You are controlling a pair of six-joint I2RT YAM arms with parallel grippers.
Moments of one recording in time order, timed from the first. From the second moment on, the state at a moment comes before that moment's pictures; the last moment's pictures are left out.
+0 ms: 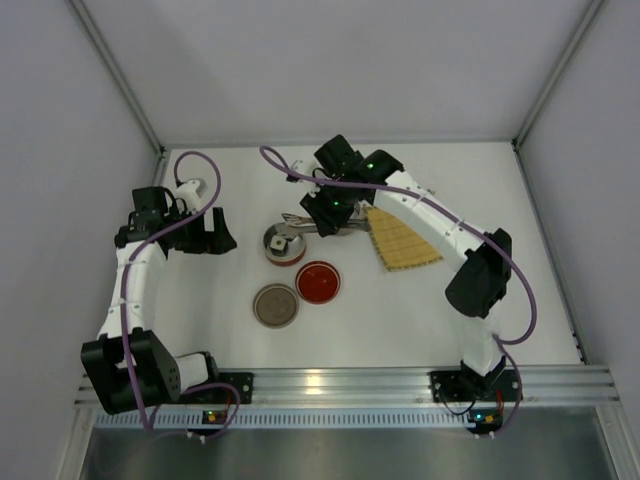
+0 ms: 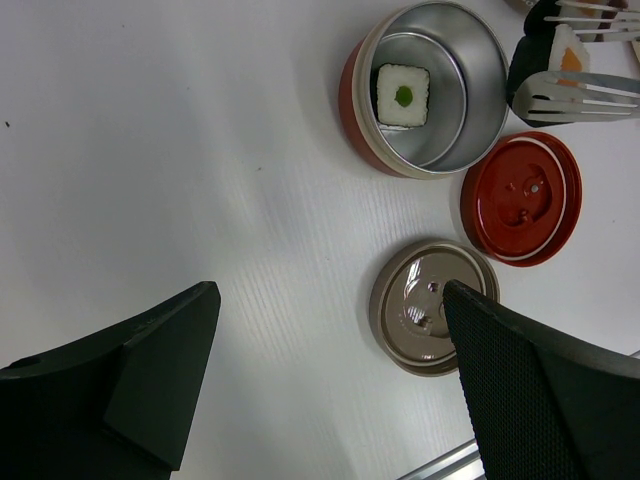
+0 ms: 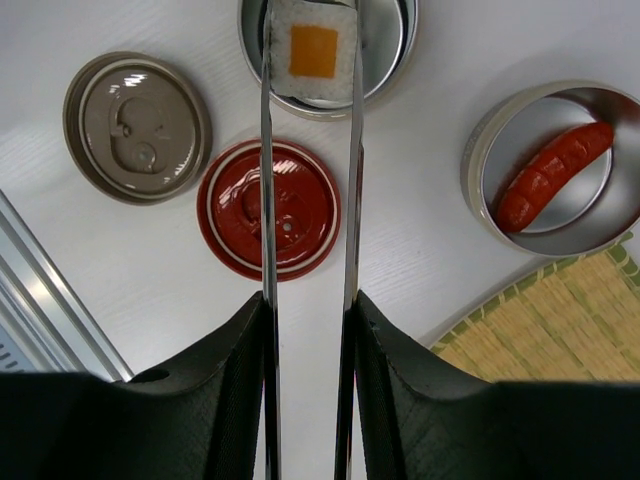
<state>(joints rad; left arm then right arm) 0.20 1.24 1.05 -0.73 0.54 0.17 0.77 1.96 2.02 -1.09 -0.22 -0.23</state>
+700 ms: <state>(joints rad) 0.21 1.24 1.04 -0.73 0.54 0.18 0.78 2.03 2.07 -1.10 -0.24 -0.36</state>
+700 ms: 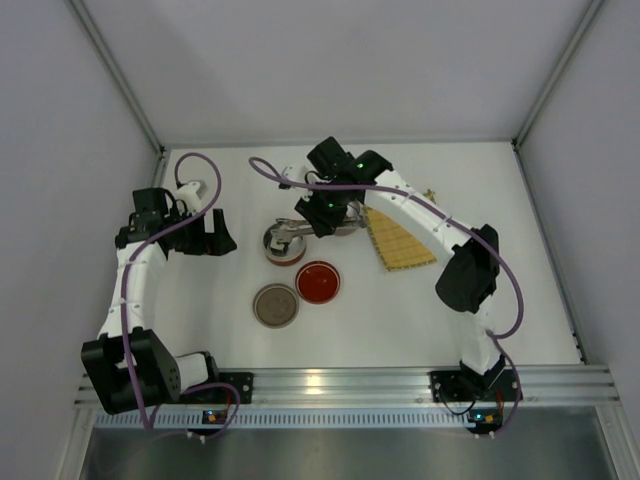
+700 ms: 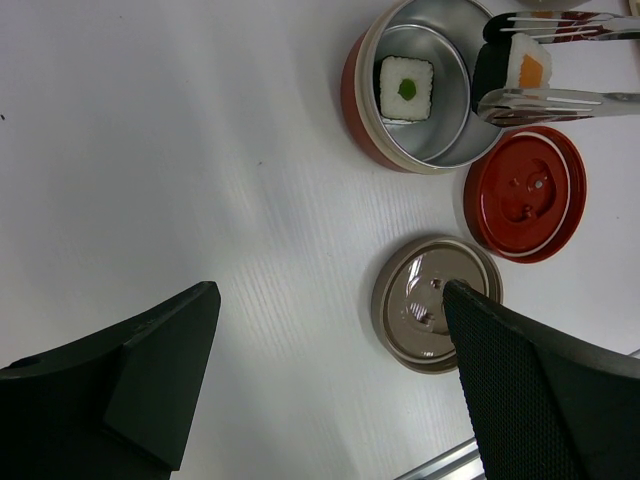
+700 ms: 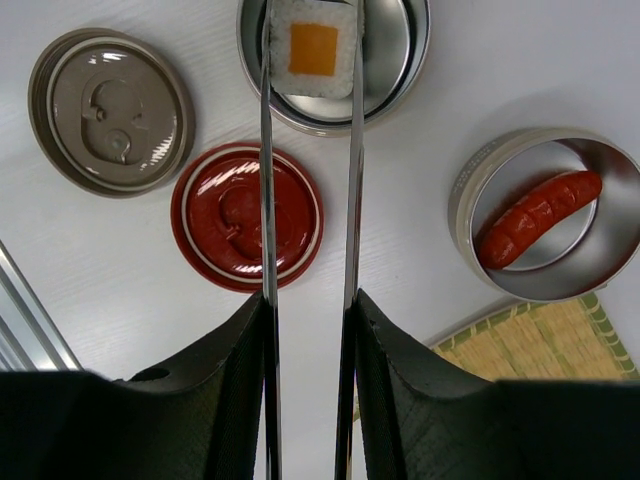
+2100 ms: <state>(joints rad) 0.22 1.23 1.02 -0.73 0.56 0.18 0.78 2.15 2.14 -1.14 -0.17 -0.47</state>
